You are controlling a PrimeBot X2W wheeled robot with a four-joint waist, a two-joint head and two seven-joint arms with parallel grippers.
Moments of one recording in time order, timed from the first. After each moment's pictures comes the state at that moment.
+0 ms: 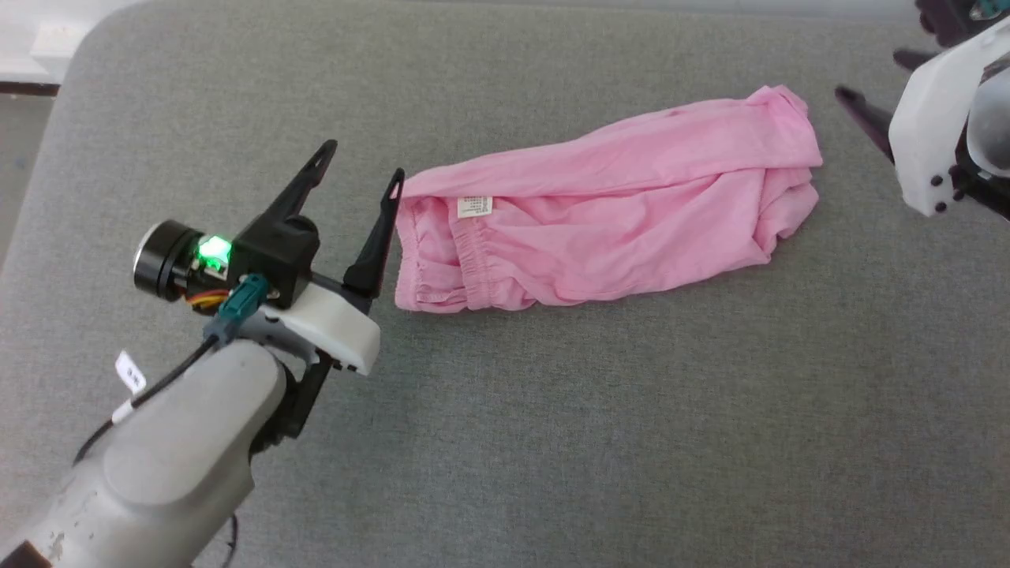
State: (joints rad) left arm -0.72 0.61 -0.89 0.19 -0.61 0.29 -0.26; right arm -1.08 -0.63 0.79 0.58 0.69 0.13 0.36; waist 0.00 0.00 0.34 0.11
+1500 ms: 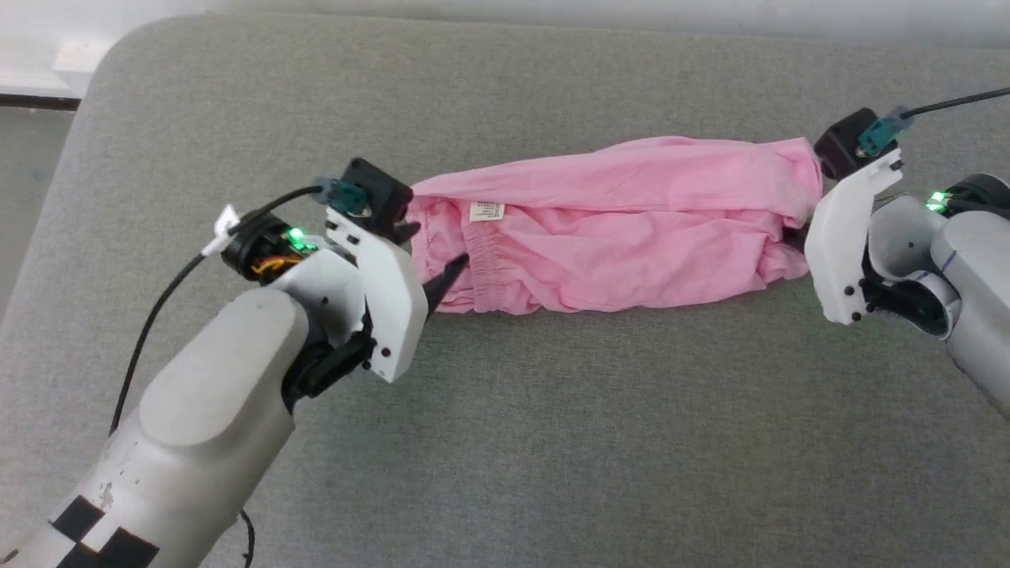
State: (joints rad) left arm -0.74 0.44 -0.71 0.29 -0.63 -0.12 0.39; right arm -0.99 -0.56 1.03 0.72 0.94 0.13 0.42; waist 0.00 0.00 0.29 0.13
